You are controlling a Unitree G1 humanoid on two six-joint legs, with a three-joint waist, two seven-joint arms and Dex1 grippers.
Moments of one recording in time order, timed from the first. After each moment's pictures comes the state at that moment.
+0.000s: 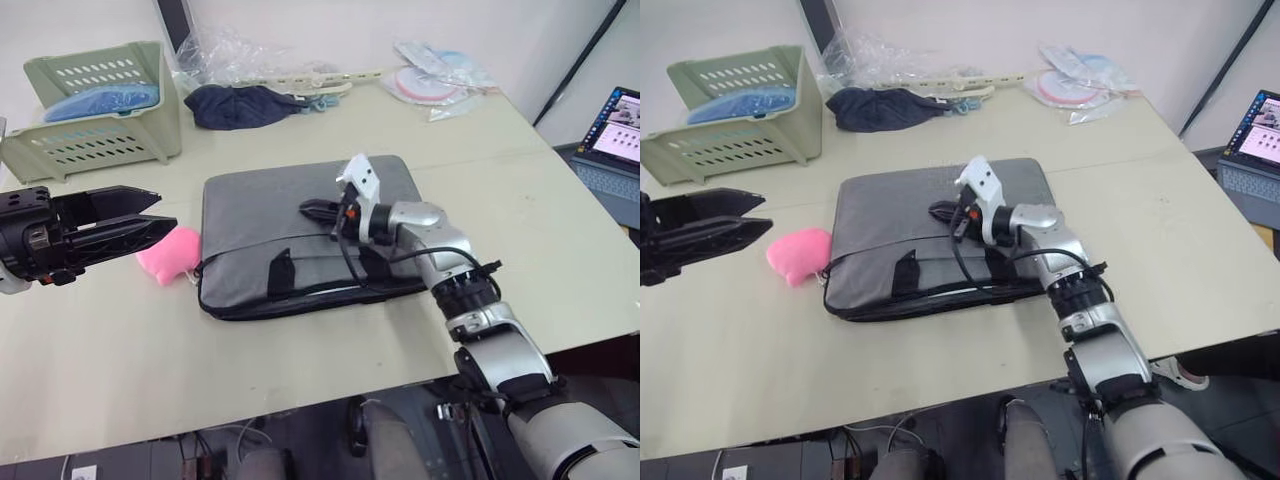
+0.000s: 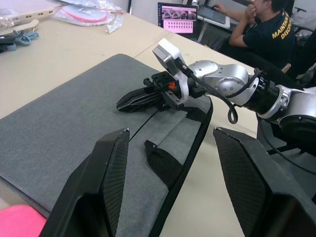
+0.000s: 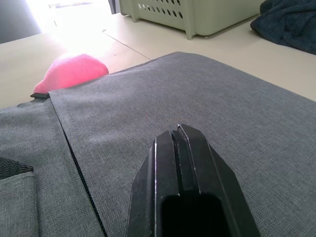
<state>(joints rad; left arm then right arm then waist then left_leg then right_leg) -0.26 1.16 0.81 -0.40 -1.32 1.23 -0.67 -0.96 -0.22 0.19 0.57 0.24 0.24 0.90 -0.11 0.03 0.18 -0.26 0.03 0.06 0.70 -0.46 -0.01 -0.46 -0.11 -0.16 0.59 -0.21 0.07</state>
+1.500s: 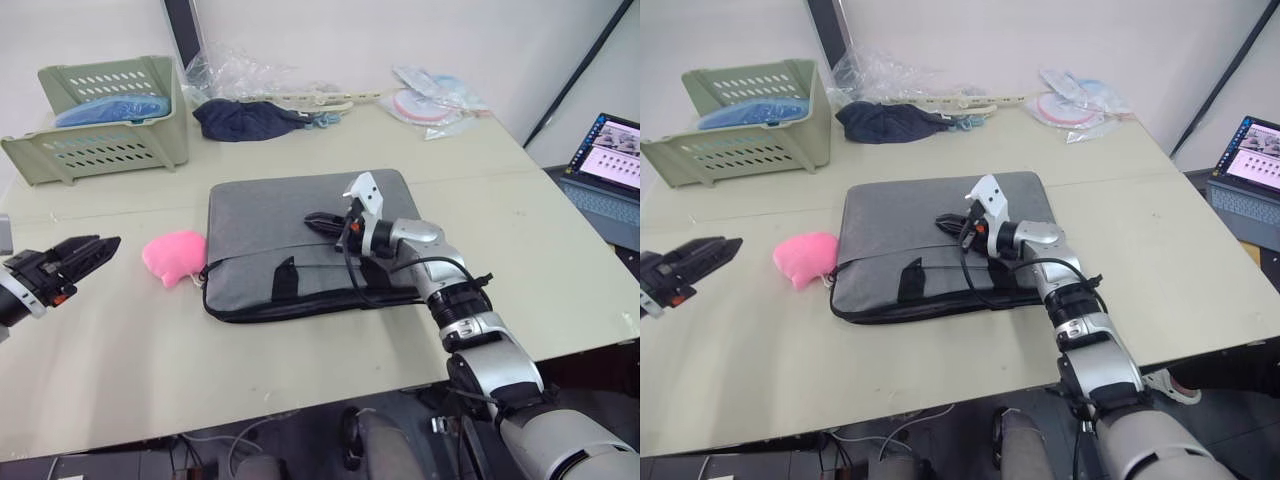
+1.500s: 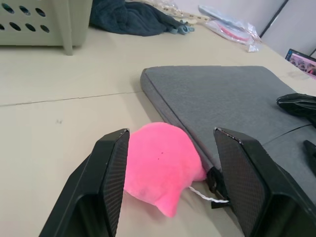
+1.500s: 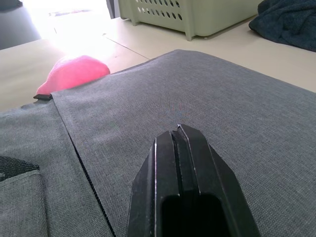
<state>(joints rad) -0.07 0.89 0.69 0.01 -0.85 0.80 -0.66 -0.89 -0.17 0.11 0.67 0.20 0.17 0.95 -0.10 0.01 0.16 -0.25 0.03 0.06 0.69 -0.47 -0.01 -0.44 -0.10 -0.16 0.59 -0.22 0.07</state>
